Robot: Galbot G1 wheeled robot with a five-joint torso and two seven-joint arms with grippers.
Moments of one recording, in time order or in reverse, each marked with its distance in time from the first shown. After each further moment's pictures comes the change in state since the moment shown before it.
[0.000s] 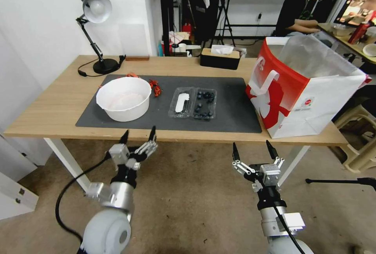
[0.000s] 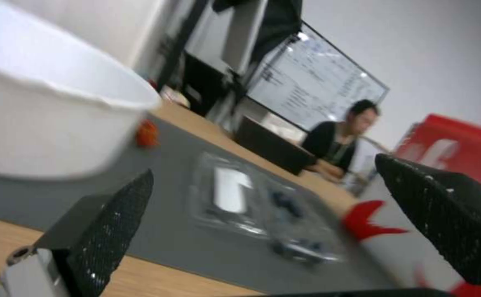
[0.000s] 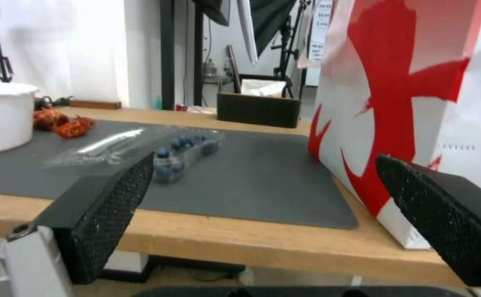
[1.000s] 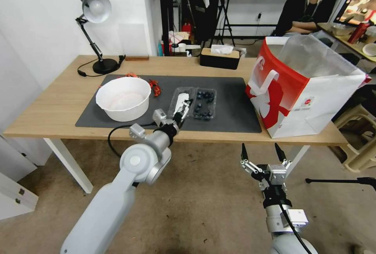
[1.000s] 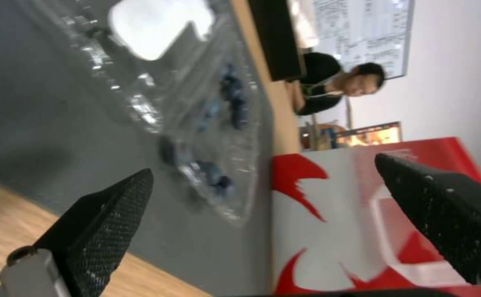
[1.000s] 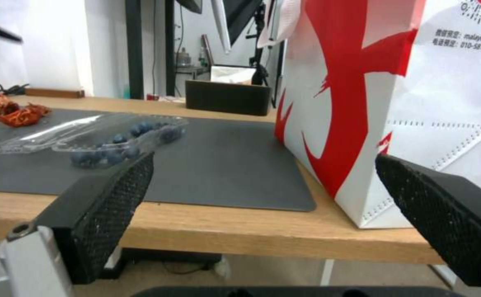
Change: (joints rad) left arm -0.534 -0.036 0.231 0.203 -0.899 0.162 -0.511; right arm 0.009 0.036 0.061 -0.029 0.013 -0.018 0.002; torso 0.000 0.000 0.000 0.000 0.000
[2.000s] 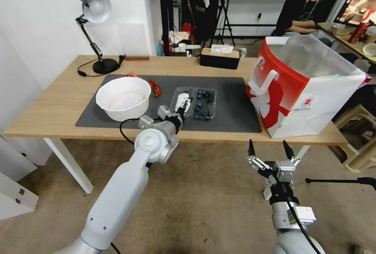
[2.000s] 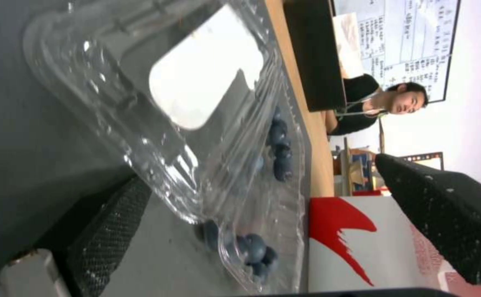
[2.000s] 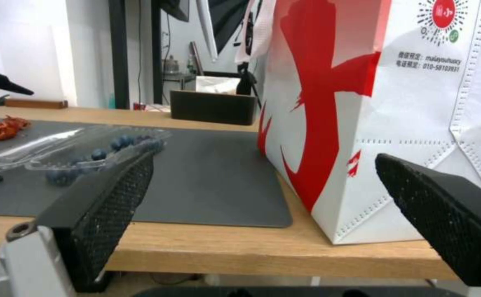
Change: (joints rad) left arm -0.112 -0.064 0.011 0.167 0.046 -0.035 -0.034; right arm 0.000 0.001 0.034 0.019 0.017 -0.001 0.006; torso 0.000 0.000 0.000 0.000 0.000
